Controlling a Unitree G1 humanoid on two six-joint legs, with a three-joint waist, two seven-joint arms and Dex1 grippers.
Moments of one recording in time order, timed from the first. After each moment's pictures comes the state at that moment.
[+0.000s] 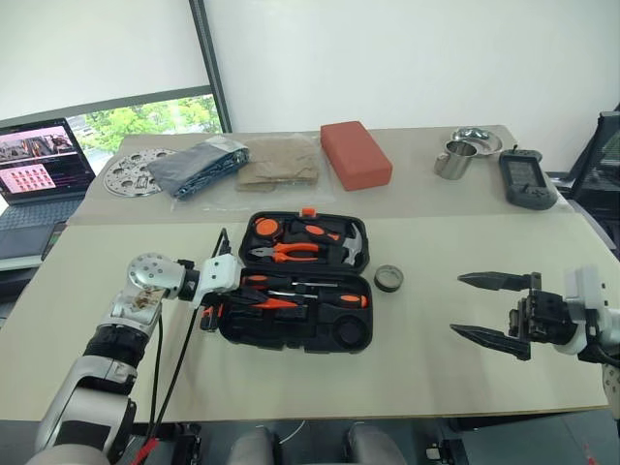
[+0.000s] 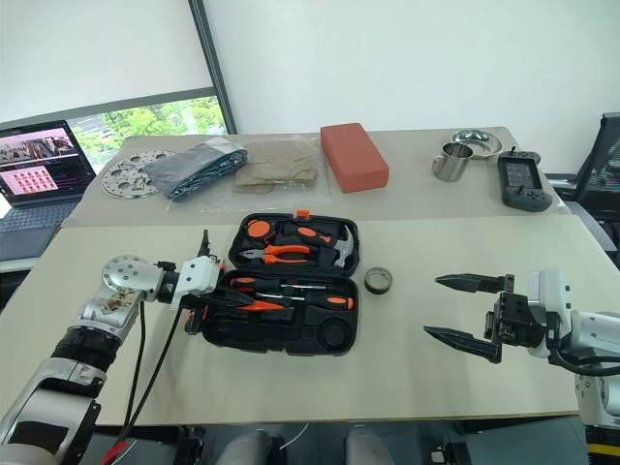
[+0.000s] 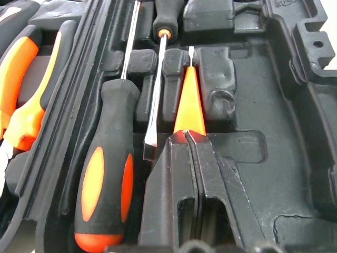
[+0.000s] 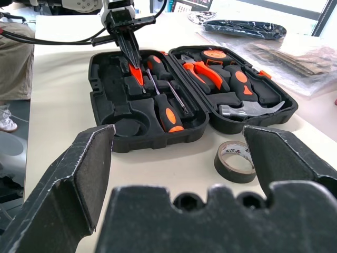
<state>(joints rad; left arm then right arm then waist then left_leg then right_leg) -0.53 0.63 -0.17 0.47 -0.15 -0.19 -1.41 0.00 -0.80 -0.37 -0.03 0.61 0.05 1.44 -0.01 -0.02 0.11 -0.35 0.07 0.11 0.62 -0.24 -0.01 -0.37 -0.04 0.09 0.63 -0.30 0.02</state>
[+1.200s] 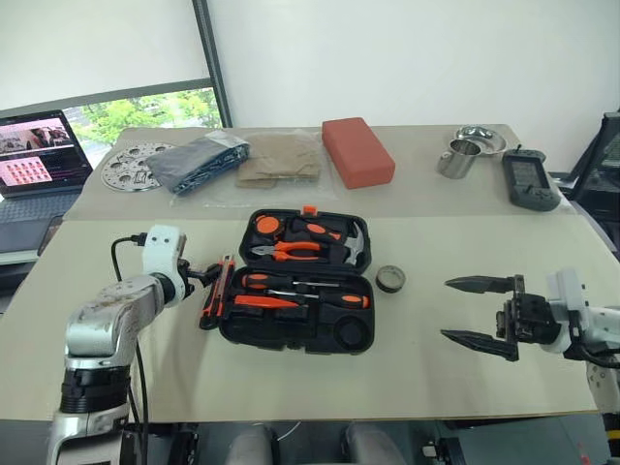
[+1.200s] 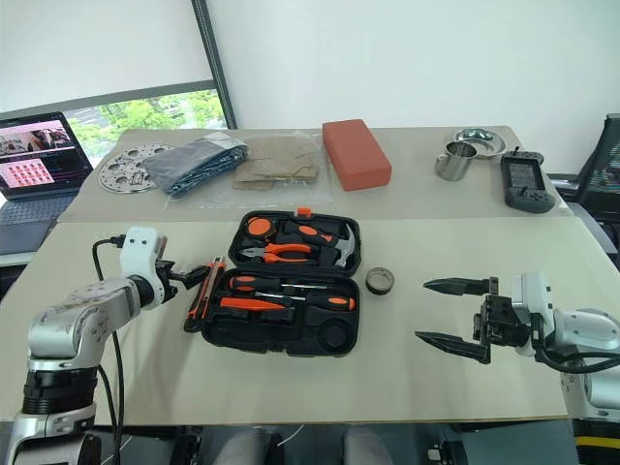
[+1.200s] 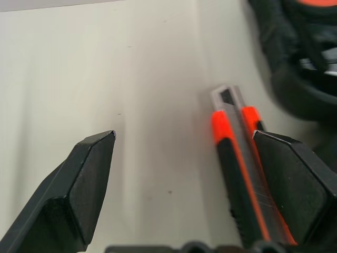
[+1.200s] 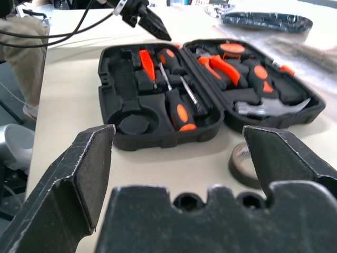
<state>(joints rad) -0.36 0.53 0.18 -0.14 -0.36 1.05 -0.26 -0.02 -0.79 -0.29 0.02 0.60 0.01 1.46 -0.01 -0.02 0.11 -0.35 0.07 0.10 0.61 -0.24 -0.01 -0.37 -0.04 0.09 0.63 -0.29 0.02</state>
